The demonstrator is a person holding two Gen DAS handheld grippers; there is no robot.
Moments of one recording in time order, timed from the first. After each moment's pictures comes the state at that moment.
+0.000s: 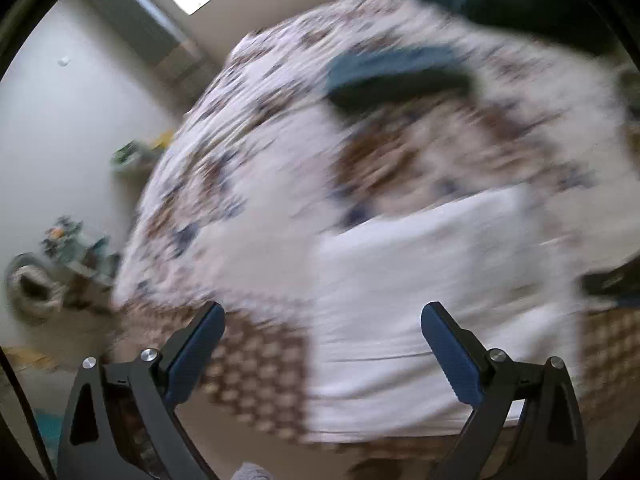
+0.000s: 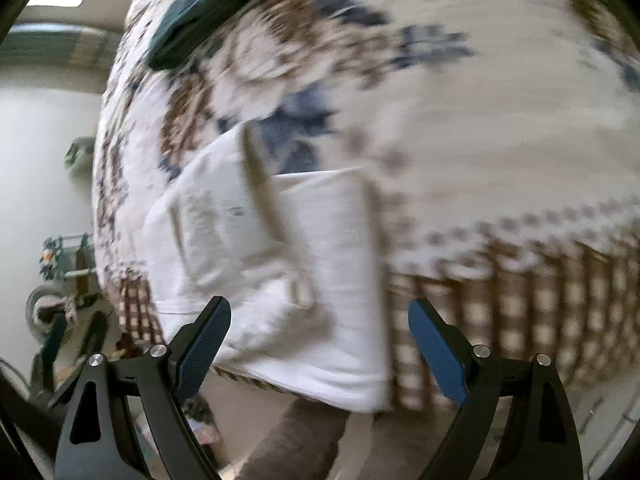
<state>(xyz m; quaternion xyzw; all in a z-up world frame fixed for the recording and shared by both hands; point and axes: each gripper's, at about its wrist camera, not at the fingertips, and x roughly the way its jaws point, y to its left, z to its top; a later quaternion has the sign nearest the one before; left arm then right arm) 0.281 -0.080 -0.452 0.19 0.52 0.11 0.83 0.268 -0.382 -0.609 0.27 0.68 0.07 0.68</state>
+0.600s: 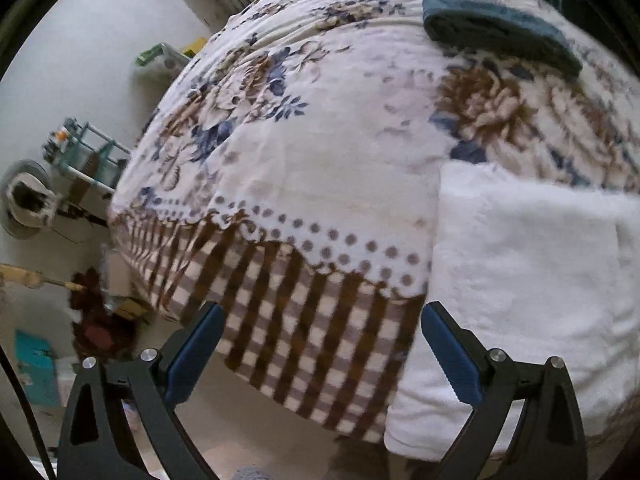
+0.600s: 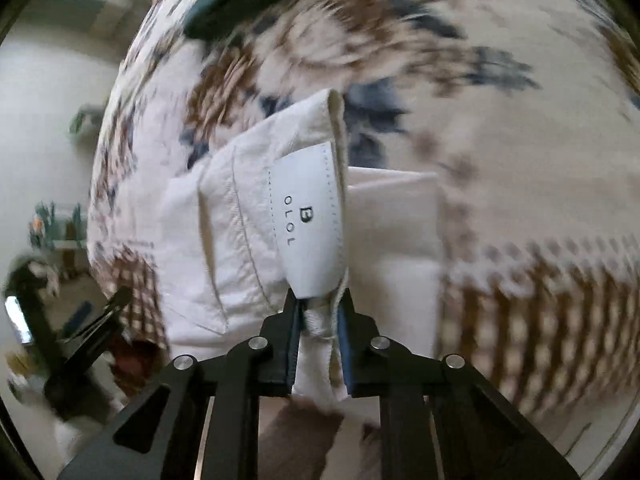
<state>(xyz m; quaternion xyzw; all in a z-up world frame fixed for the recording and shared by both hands) 0.301 0.016 -0.487 0.06 0.59 0.16 0.79 0.247 -0.345 -0.579 0.23 0.67 0.07 0.71</state>
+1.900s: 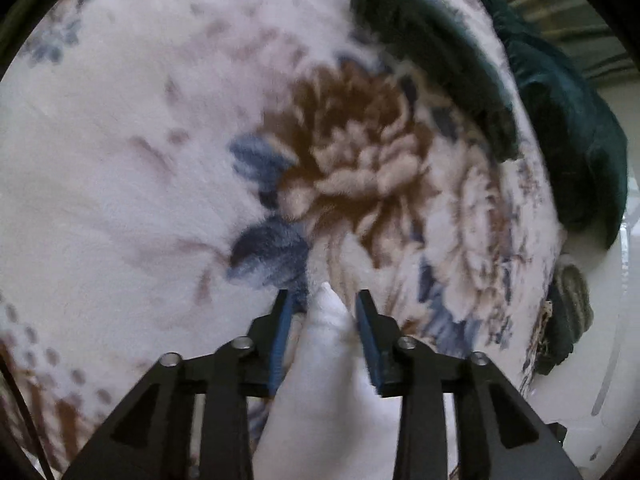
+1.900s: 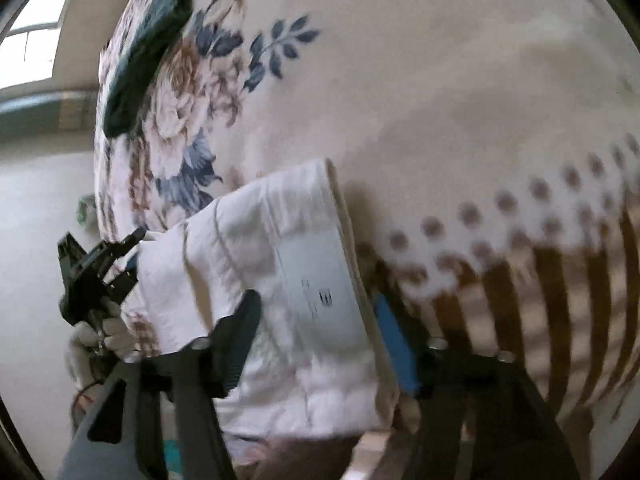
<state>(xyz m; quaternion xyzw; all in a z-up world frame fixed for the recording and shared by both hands) 0.445 -0.006 -0.574 -0.27 0.63 -0.05 0.73 0.235 -0.479 -0.655 0.39 0.65 0.02 0.65</state>
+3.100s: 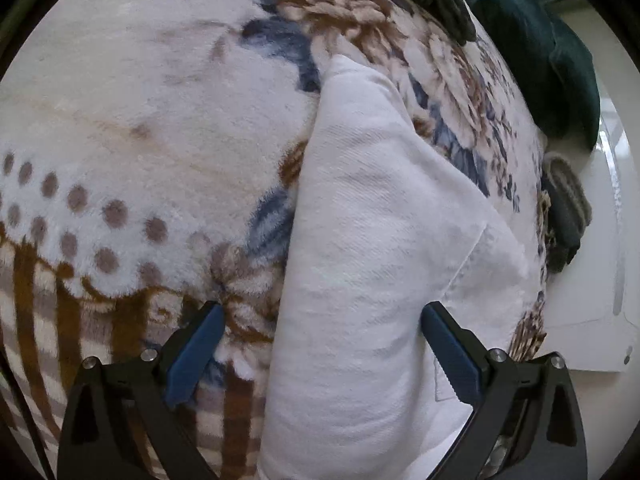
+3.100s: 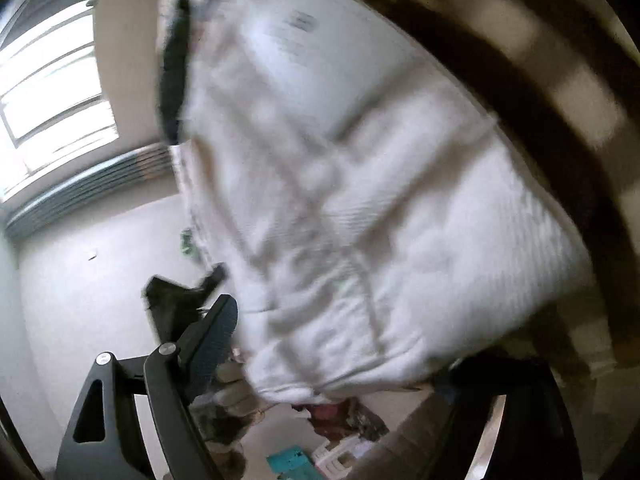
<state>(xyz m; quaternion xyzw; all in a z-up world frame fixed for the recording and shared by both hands) 0.342 -0.034 -0.611 -0.22 0.67 -0.15 0.70 0.150 -0.377 -0.722 0.59 0.54 0.11 0.59</state>
